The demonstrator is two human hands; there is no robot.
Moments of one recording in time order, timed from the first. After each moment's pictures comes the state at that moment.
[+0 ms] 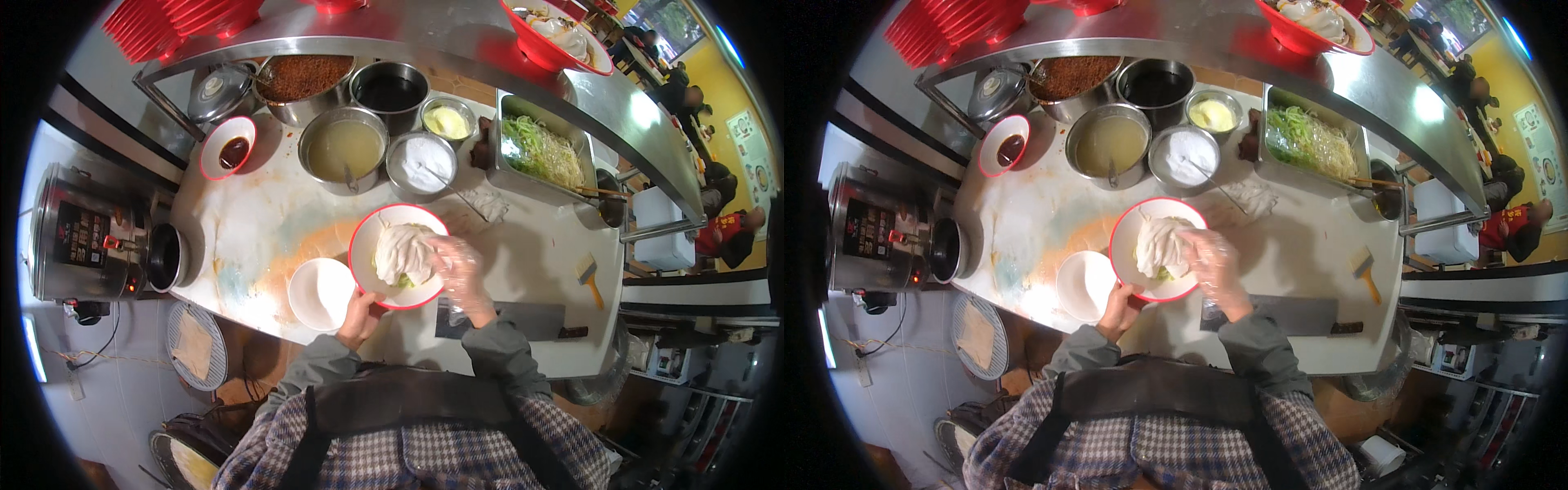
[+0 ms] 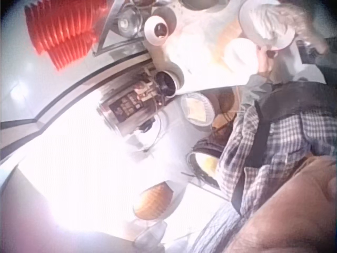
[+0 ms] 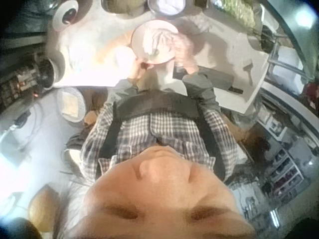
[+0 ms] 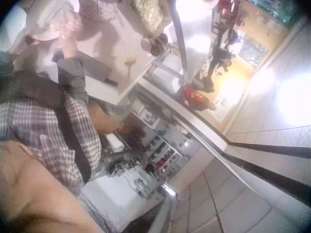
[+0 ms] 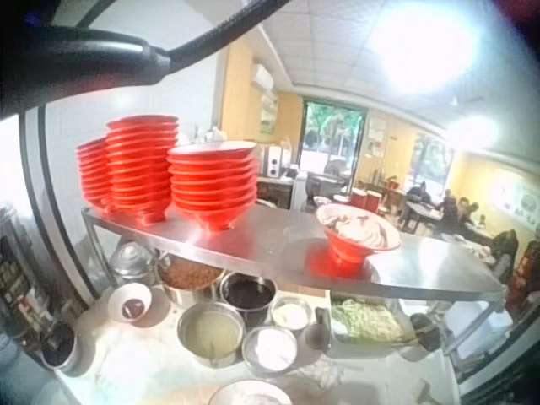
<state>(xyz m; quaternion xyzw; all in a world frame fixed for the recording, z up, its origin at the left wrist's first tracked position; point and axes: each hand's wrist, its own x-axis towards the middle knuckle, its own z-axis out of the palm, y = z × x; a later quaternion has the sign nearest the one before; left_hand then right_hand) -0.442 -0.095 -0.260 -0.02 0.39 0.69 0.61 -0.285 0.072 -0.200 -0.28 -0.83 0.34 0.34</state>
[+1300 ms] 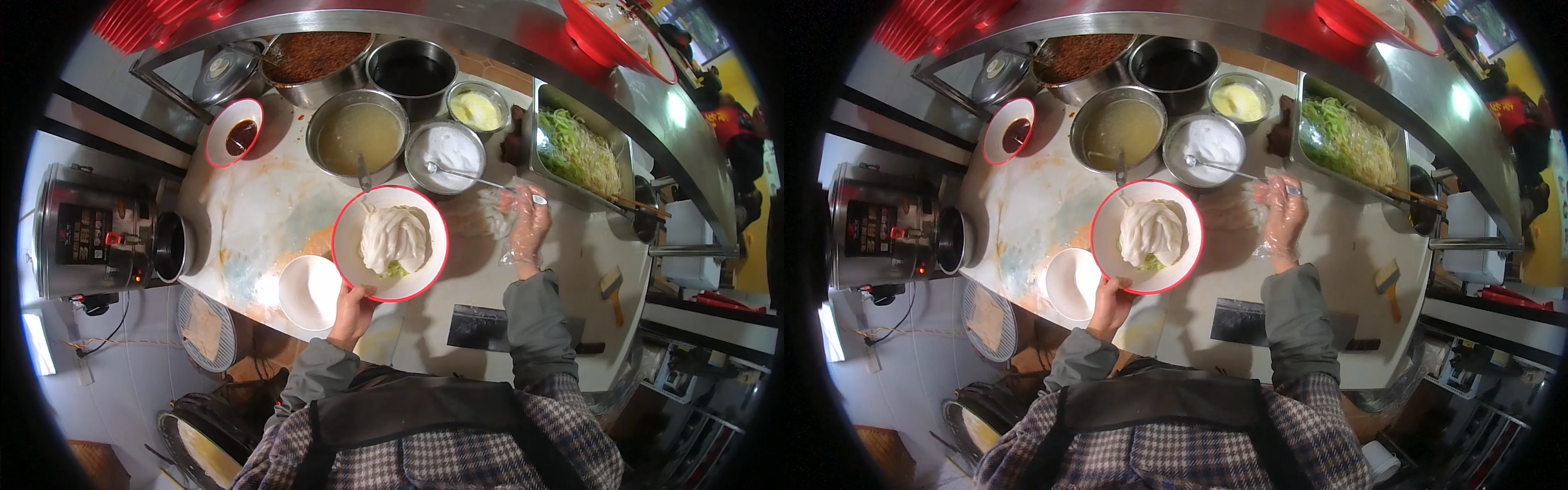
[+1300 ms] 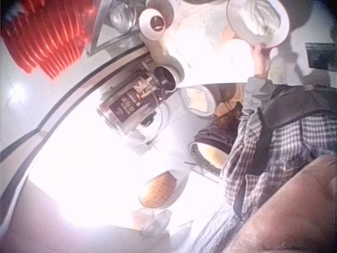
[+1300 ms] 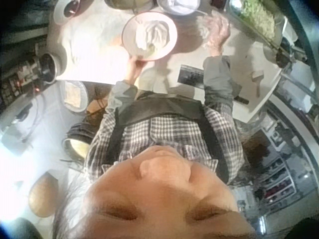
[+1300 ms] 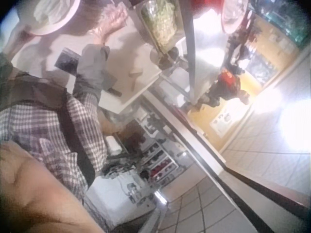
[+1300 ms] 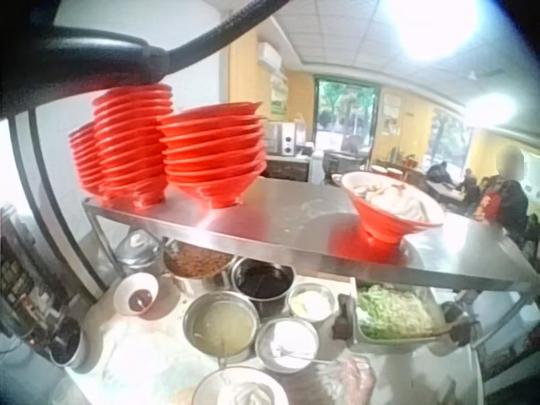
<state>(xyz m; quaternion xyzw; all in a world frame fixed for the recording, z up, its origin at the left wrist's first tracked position) -0.471 -0.089 -0.260 -0.05 0.46 0.71 0.54 -0.297 0.189 -0.220 -0.38 -0.61 0.47 0.51</state>
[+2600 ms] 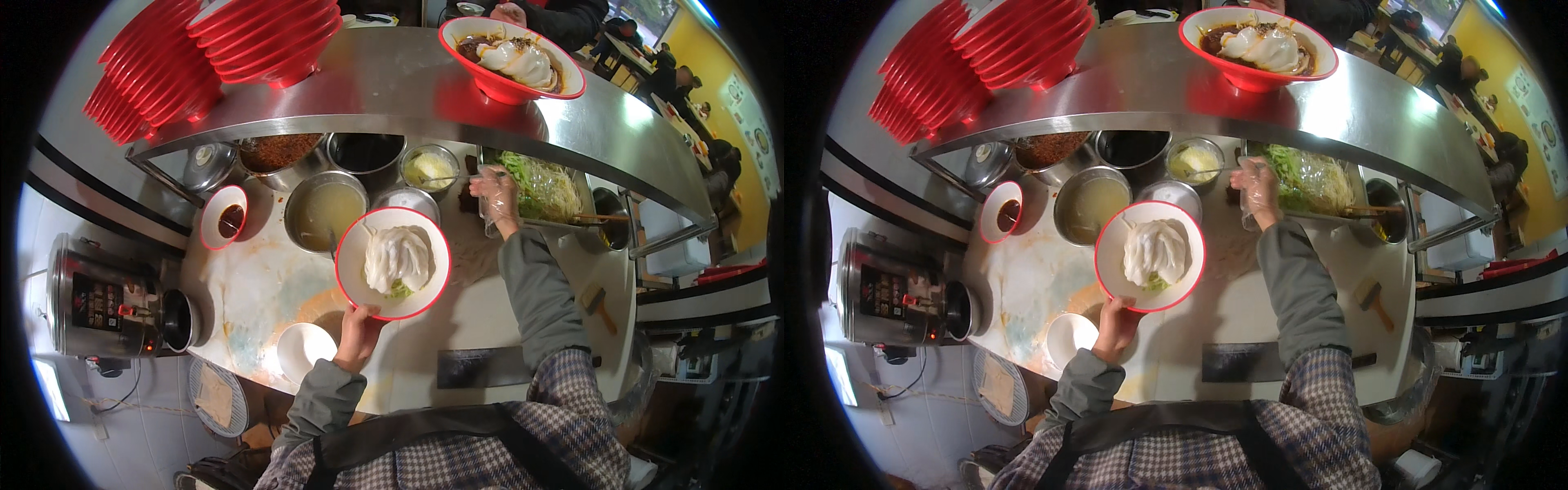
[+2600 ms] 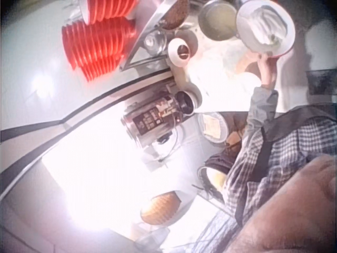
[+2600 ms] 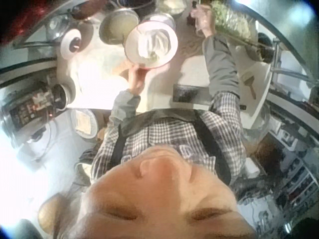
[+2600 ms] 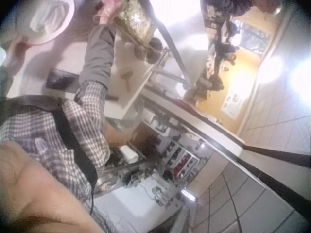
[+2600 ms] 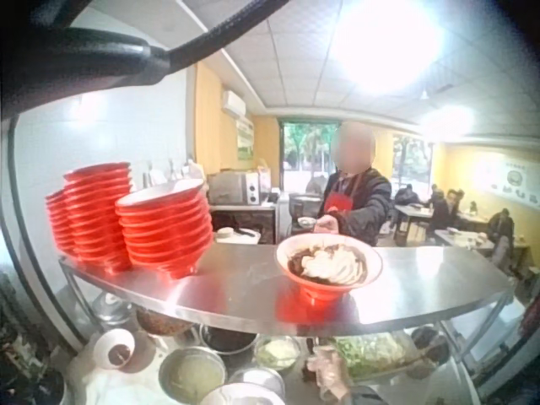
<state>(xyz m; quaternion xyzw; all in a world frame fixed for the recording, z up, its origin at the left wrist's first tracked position) -0.468 -0.002 -0.206 0.06 0.40 0.70 0.58 -0.311 0.354 -0.229 -0.35 -0.49 0.64 0.49</state>
